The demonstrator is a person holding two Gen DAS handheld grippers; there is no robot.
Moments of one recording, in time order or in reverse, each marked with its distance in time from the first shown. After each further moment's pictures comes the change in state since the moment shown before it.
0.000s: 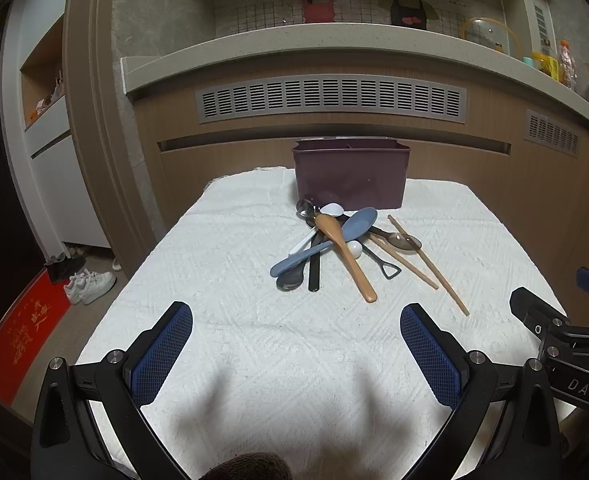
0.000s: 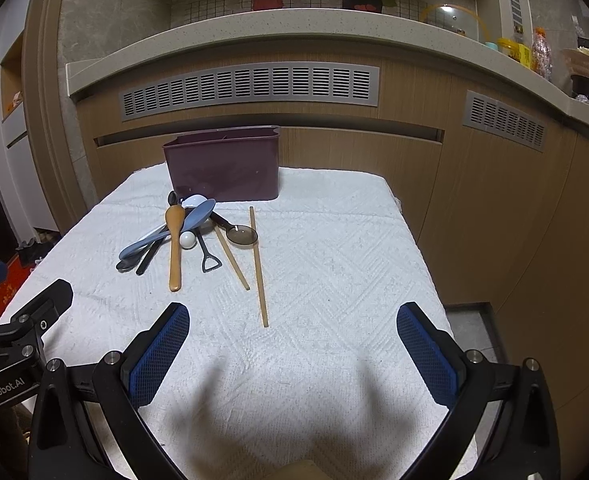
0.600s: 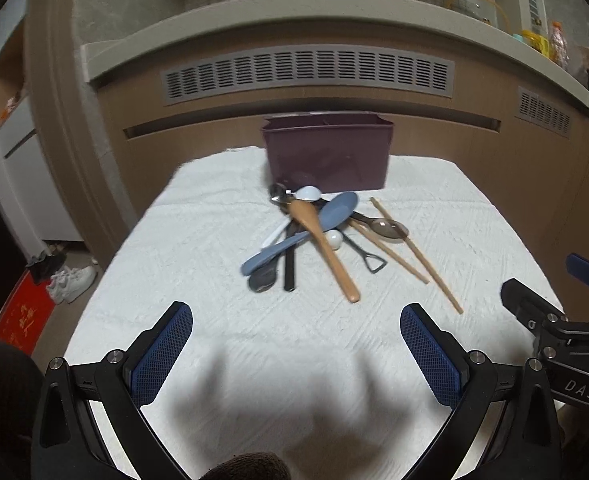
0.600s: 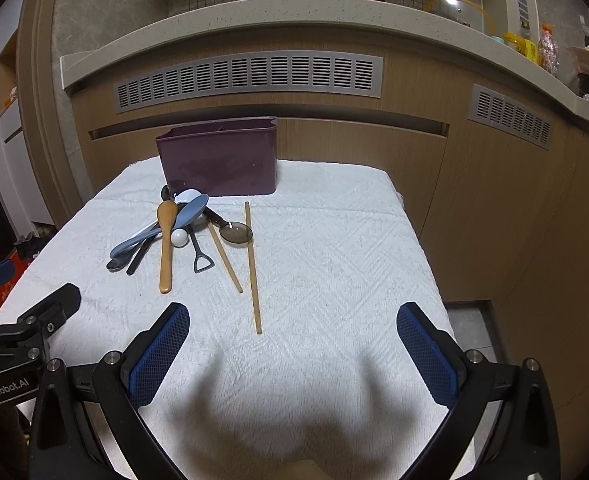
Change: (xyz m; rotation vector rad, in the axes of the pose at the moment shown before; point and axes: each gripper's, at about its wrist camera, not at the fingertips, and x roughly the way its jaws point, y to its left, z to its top) left arm 0.042 -0.014 0.024 0.058 0.117 -0.100; right arm 0.021 -0.005 0.012 -0.008 0.044 0.008
